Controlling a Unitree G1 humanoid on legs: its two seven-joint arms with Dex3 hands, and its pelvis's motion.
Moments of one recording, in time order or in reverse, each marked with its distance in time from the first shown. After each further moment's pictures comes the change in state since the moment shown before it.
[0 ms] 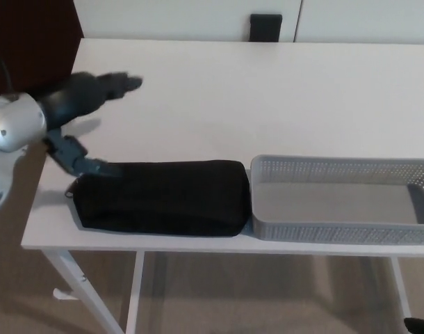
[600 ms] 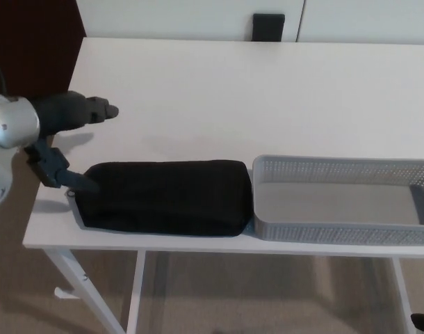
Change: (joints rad) left_arm -0.037 0.023 -0.062 -0.014 0.098 0.080 -0.139; right_arm -0.017 -0.010 -0.006 -0.022 0.004 0.065 -0.003
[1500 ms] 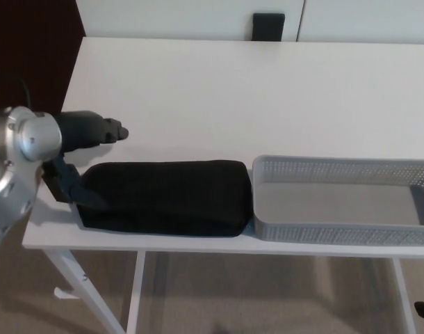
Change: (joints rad) left_arm 0.017 -0.073 -0.044 0.045 0.090 0.021 -0.029; right_arm -0.019 0.001 -0.021 -0.033 0.008 0.041 0.005
